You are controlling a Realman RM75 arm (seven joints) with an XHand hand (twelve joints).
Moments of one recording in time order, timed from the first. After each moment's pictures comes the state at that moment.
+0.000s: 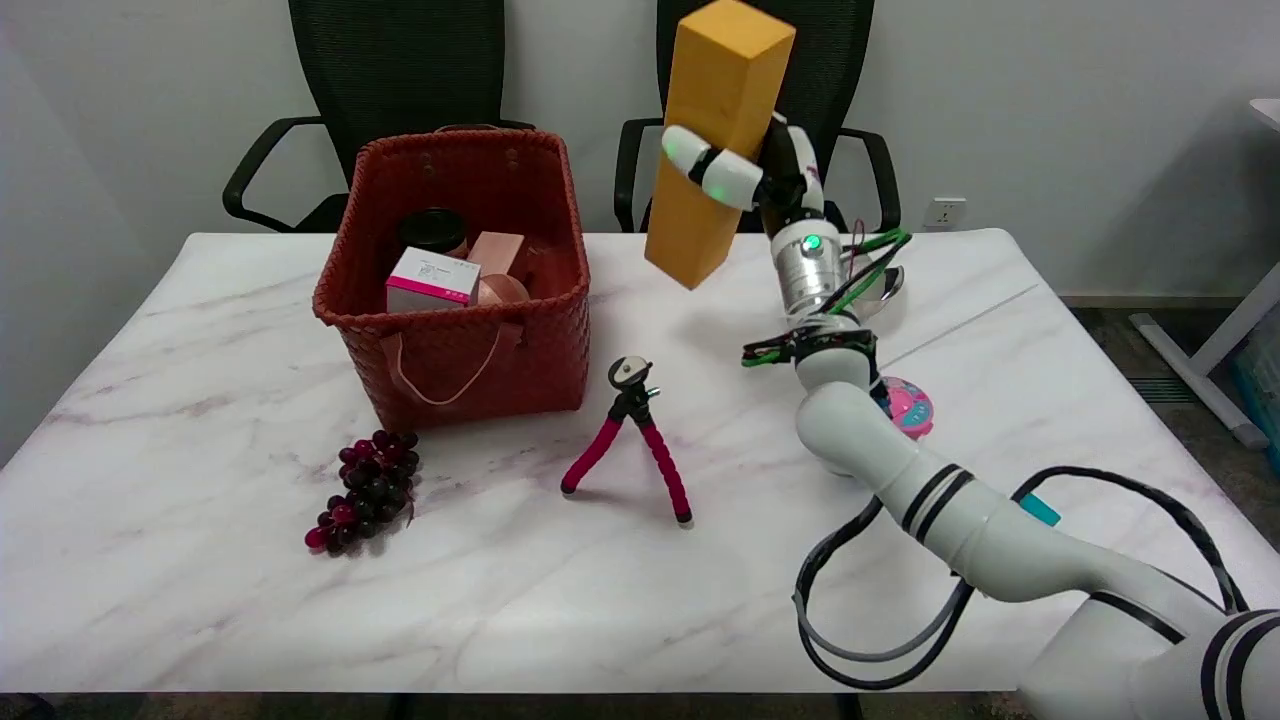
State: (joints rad) arm 0.49 -1.28 -2.03 1.12 1.43 0.68 0.52
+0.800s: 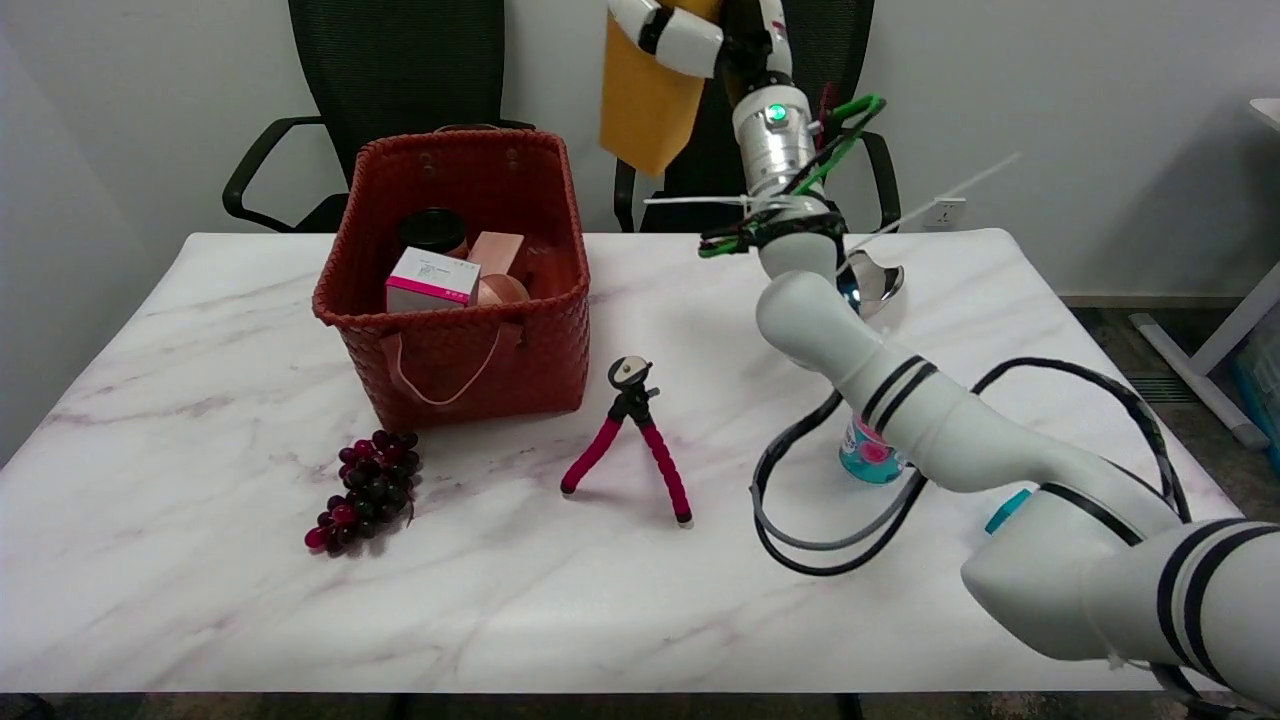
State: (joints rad) arm 0.75 -1.32 -2.09 1.04 1.38 0.67 0.52
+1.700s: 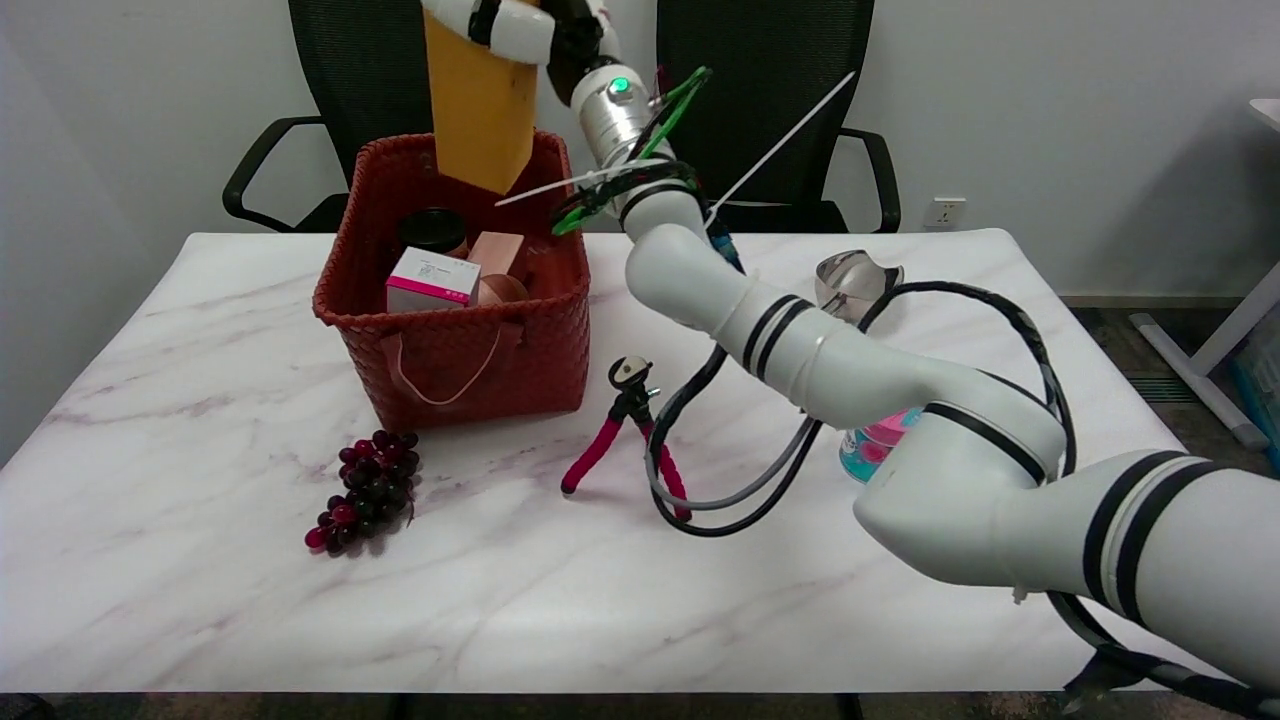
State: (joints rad) arm 1.02 -1.56 -2.25 0.67 1.37 0.52 0.81
